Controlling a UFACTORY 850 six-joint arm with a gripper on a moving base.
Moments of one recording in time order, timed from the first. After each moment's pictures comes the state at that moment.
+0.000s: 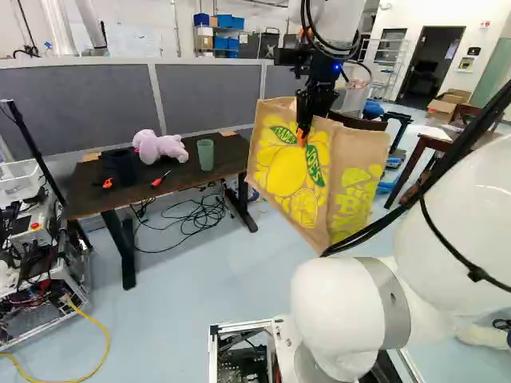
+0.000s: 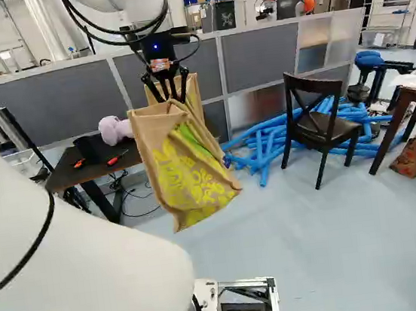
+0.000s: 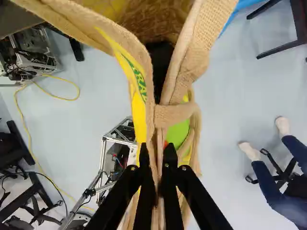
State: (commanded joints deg) arm -6.2 12.7 -62.2 3.2 -69.1 -19.2
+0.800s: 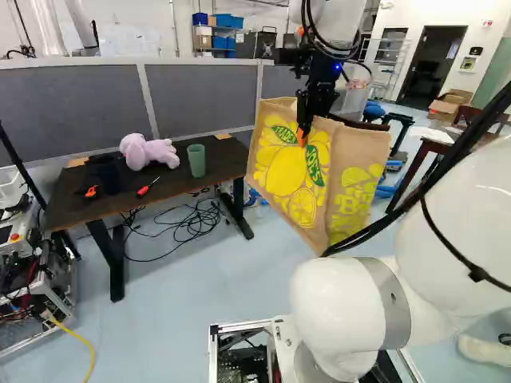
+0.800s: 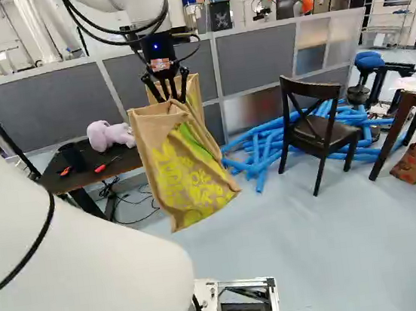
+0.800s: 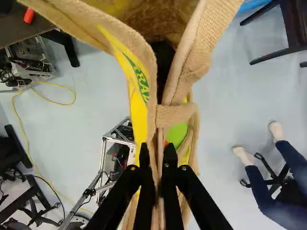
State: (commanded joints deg) arm -6.2 12.7 -62.2 3.2 -69.1 -19.2
